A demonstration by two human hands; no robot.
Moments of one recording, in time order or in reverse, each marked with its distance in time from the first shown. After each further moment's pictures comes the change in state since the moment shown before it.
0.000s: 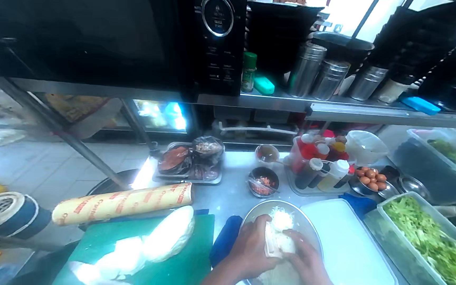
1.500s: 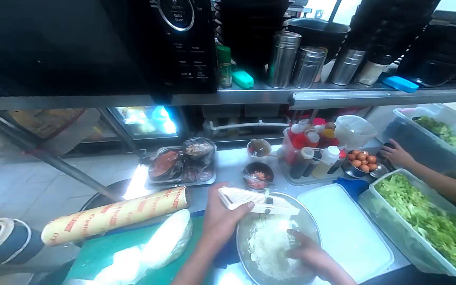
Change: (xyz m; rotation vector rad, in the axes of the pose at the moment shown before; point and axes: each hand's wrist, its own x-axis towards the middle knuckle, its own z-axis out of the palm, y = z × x) left_hand 0.002 0.008 -0.090 -0.779 0.538 -0.183; right_hand 0.001 0.007 -0.011 0.442 -0.162 0.875
